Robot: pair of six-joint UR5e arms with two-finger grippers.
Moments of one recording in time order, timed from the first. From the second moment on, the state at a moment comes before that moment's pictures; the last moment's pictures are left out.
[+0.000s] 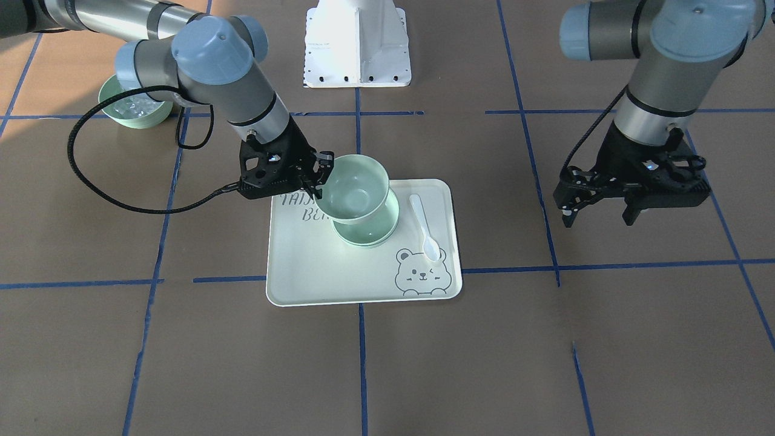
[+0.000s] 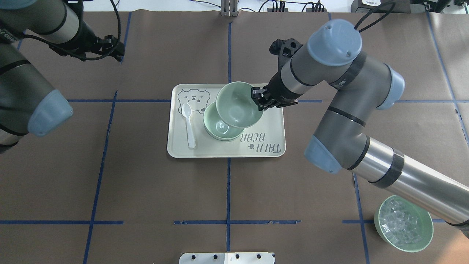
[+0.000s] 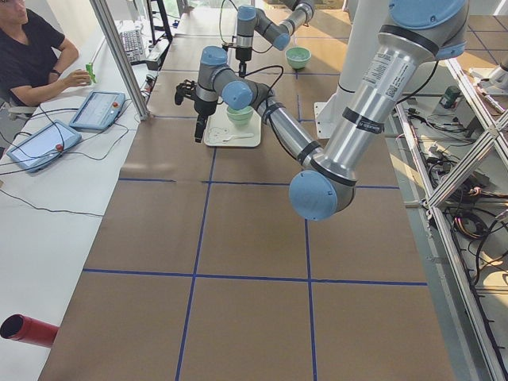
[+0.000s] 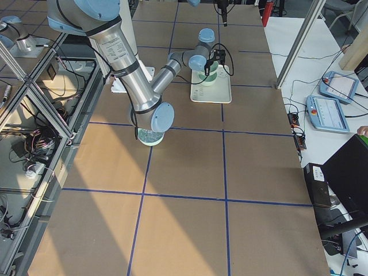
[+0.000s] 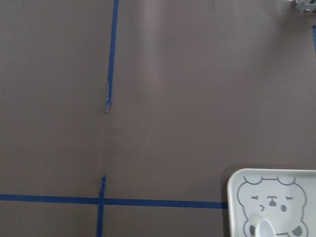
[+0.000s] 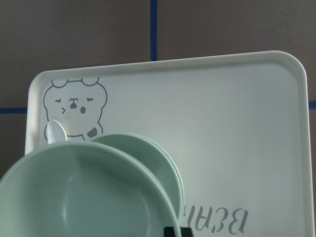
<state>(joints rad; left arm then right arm) -1.03 -2.03 -1.85 -1.53 -1.98 -0.76 0.64 -0.91 1.66 -1.34 2.01 1.23</state>
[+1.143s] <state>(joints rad) -1.08 -1.98 -1.84 -1.54 -2.00 -0.68 0.63 -0.88 1.60 -1.33 1.97 1.24</state>
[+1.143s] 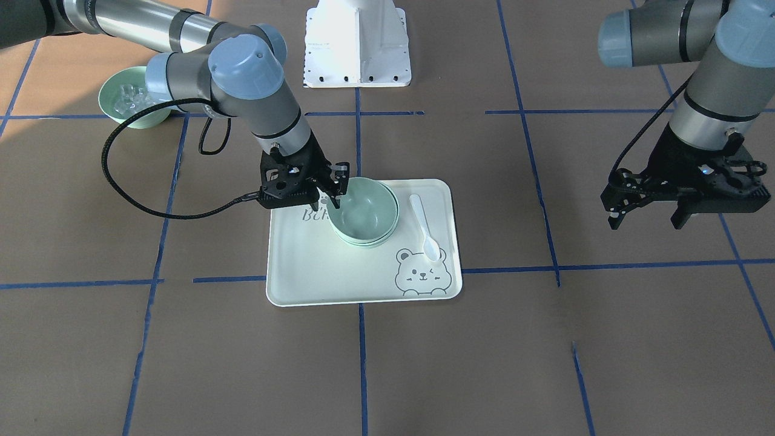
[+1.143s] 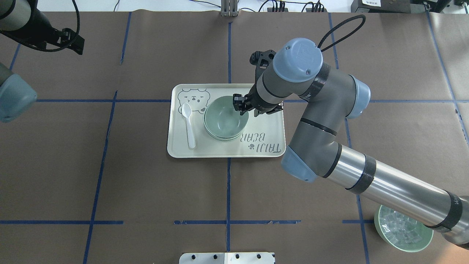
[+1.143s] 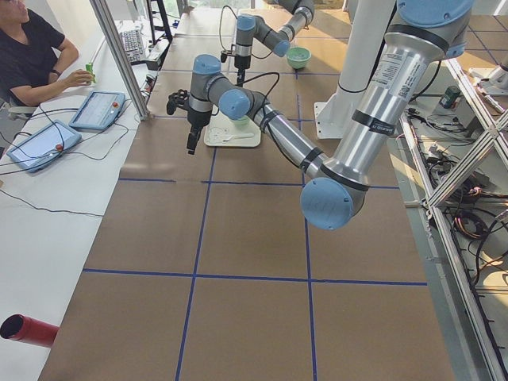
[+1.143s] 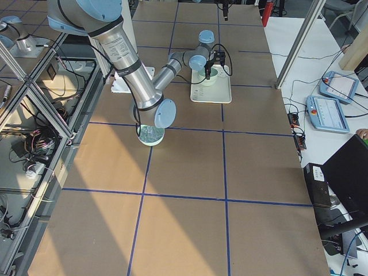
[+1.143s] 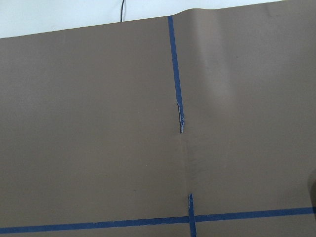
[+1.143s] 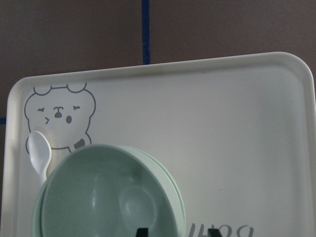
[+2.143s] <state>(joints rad) -1.14 -1.94 -1.84 -1.54 -2.07 -0.58 0.95 -1.15 1.85 -1.62 2.16 0.75</state>
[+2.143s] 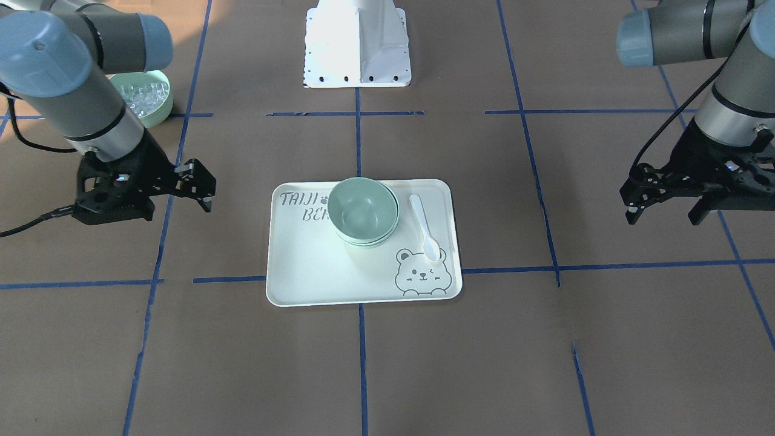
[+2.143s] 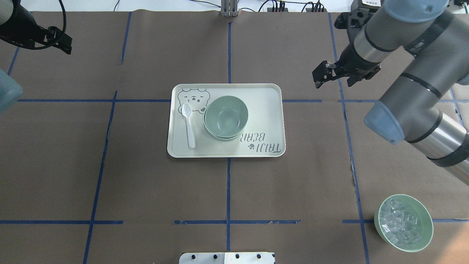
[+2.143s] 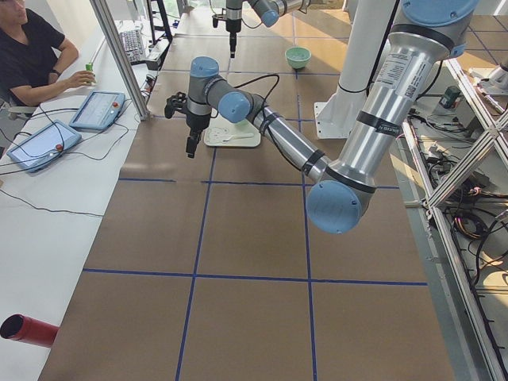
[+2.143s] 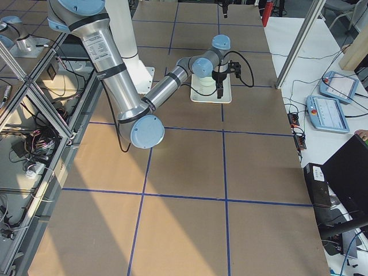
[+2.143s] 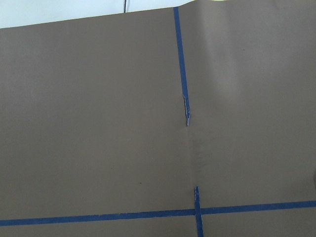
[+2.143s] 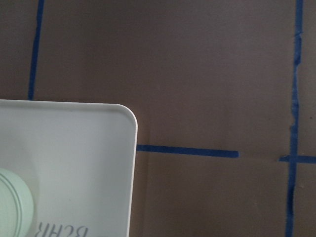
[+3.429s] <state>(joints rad) -1.53 -1.62 -1.69 -1.54 -2.27 0.07 1.52 -1.53 1.60 -1.63 2.40 -0.19</state>
